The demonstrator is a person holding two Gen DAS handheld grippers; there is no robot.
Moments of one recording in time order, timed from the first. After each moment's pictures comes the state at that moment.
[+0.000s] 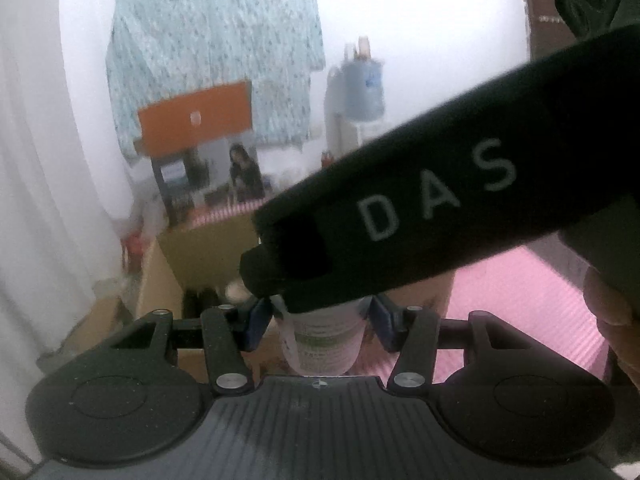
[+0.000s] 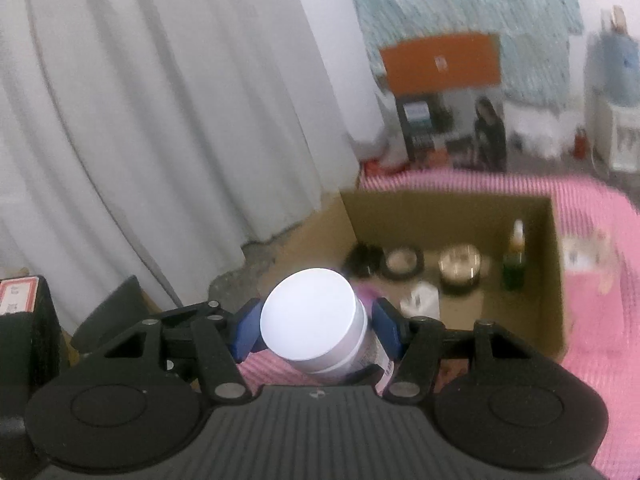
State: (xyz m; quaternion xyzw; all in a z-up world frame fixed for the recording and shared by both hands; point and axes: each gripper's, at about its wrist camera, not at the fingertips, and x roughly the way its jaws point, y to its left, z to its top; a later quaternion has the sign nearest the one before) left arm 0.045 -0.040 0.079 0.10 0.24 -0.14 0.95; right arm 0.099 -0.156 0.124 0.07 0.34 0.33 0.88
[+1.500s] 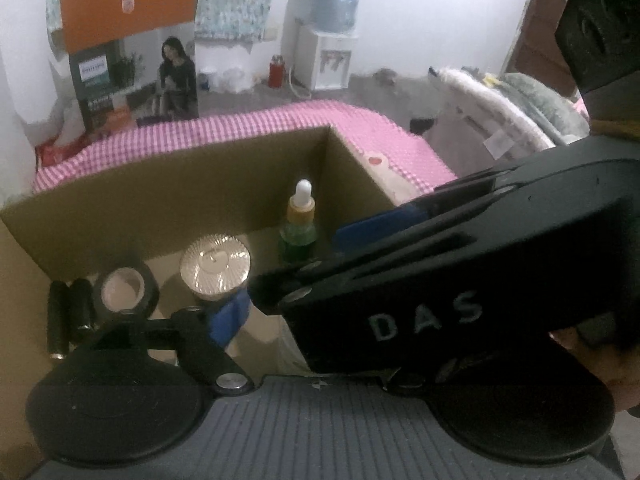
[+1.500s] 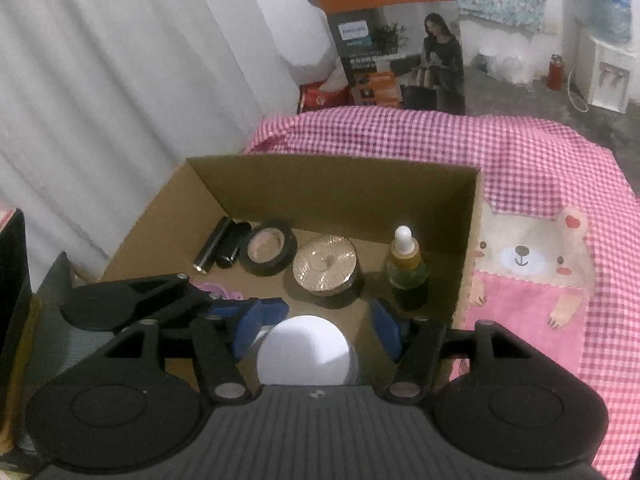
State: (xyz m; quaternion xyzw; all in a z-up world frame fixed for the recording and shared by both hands) left arm 0.216 -0.075 0.035 0.03 0.41 -0.21 0.89; right arm 0.270 -0.202 0.048 0.05 0.47 0.28 0.84
